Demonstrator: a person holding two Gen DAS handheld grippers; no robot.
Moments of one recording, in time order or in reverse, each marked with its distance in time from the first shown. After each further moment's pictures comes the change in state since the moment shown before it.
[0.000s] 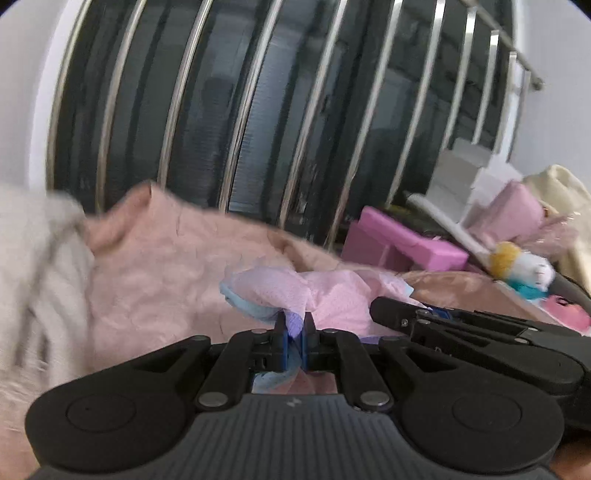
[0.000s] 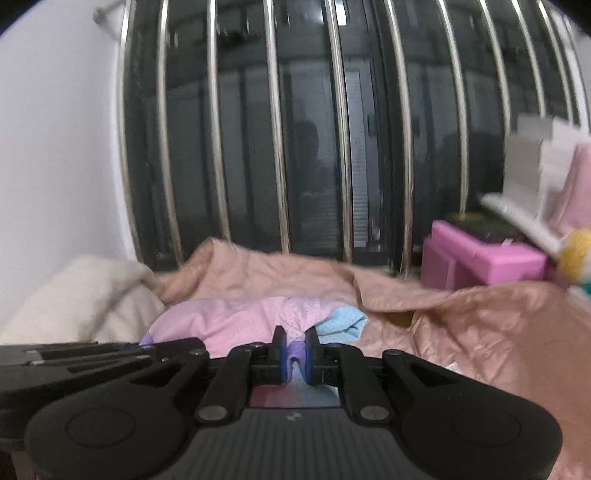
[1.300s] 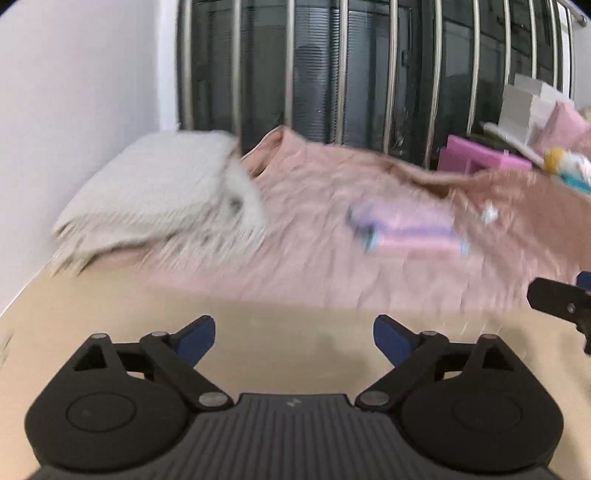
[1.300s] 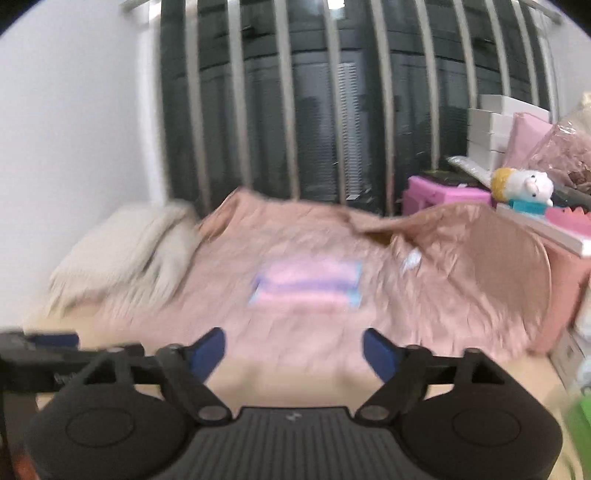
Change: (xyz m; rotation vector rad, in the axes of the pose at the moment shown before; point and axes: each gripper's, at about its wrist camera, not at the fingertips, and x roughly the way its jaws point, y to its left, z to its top) left arm -0.187 0.004 -0.128 0.087 0.091 0.399; right arm -0.202 0.037 -0.117 -0.025 0.077 0.009
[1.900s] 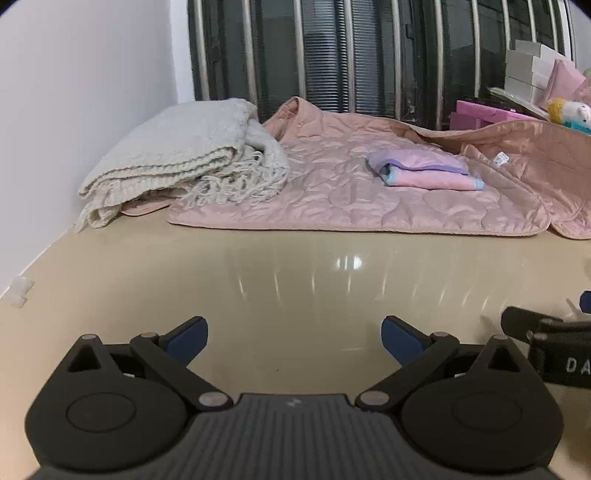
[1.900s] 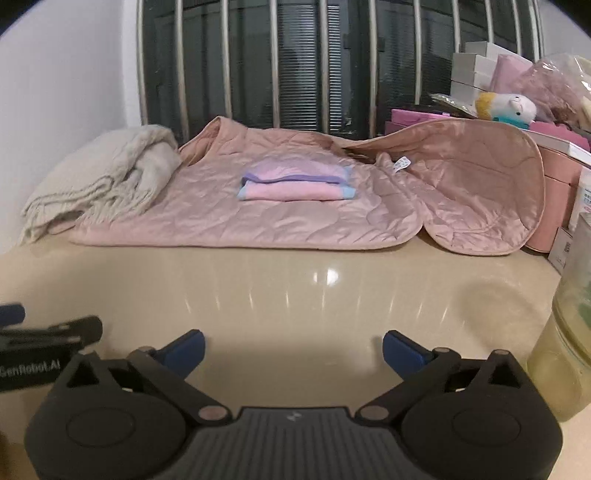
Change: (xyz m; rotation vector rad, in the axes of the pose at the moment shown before) left arm 0.004 0.001 -0.052 0.054 0.051 0.047; right arm 0.033 0.025 -0.068 0.052 0.140 -0.120
